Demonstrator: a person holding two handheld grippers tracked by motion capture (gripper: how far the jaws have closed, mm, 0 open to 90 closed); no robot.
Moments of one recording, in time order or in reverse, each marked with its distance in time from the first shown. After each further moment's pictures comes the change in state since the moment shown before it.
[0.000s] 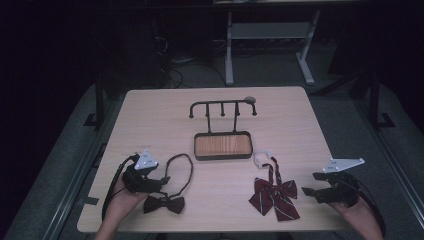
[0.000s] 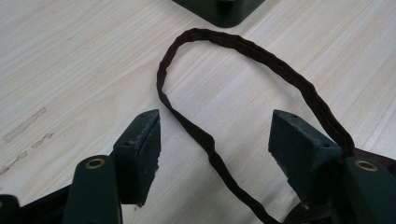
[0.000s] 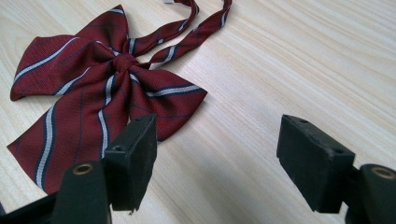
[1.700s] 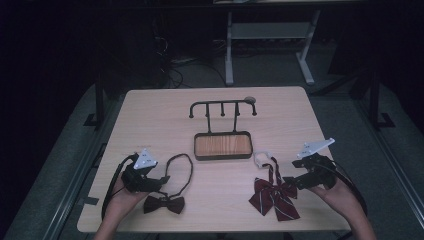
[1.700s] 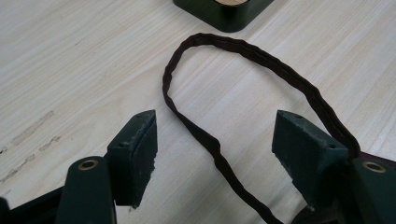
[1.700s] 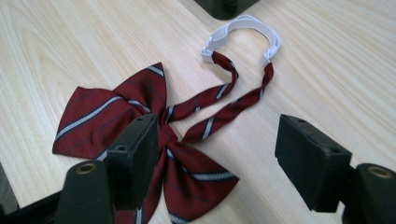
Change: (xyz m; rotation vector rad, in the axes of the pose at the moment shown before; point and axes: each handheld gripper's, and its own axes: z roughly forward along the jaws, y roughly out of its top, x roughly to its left) left arm 0.002 -0.001 -0.002 -0.021 0.012 0.001; right arm 0.022 0.074 0.018 0.077 0.067 -0.125
